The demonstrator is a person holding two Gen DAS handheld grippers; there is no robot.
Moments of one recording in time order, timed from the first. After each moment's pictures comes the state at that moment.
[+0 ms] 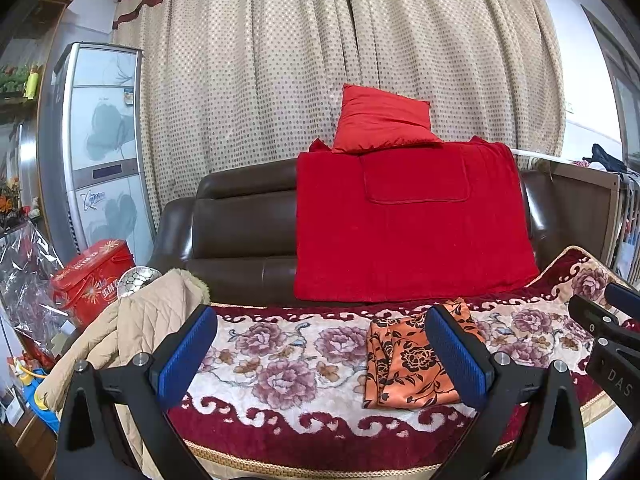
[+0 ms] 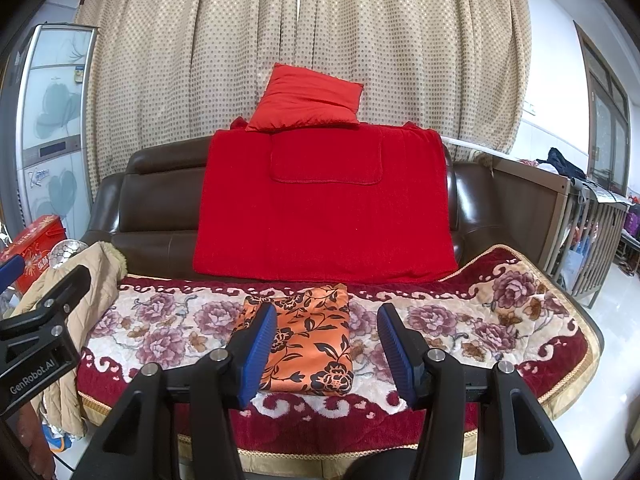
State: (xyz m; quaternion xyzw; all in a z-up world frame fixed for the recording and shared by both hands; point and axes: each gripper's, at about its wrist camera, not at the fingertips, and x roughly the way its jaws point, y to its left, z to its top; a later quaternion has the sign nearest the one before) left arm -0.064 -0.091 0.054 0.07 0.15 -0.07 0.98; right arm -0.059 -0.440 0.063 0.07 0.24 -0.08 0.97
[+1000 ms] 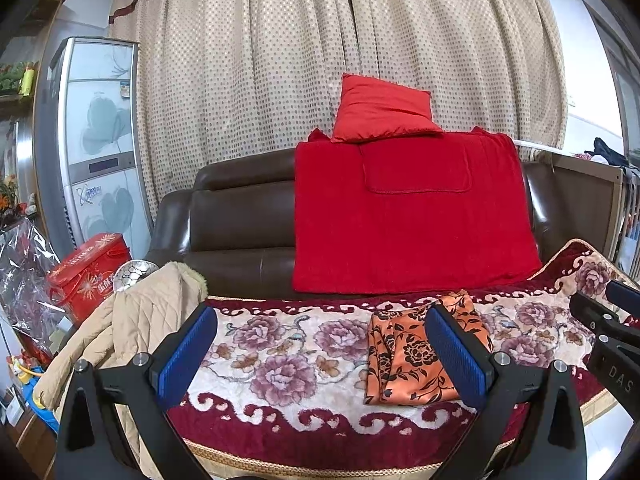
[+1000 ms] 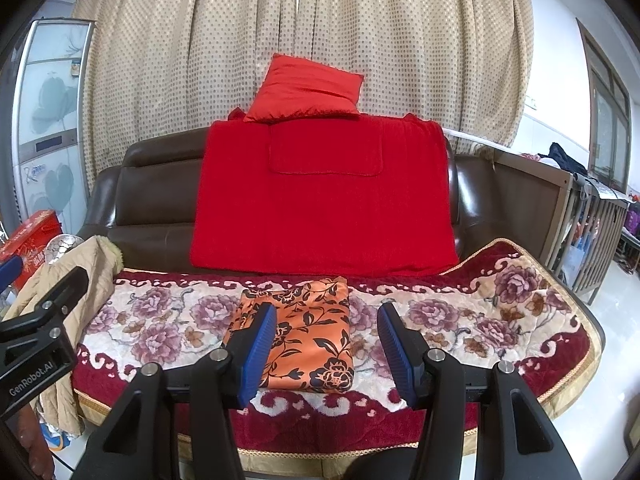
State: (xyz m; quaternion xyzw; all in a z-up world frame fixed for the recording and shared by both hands) left arm -0.046 -0.088 0.040 0.07 0.17 -0.08 0.98; right arm -0.045 -0.435 0.054 0.07 0.25 -0.09 0.96
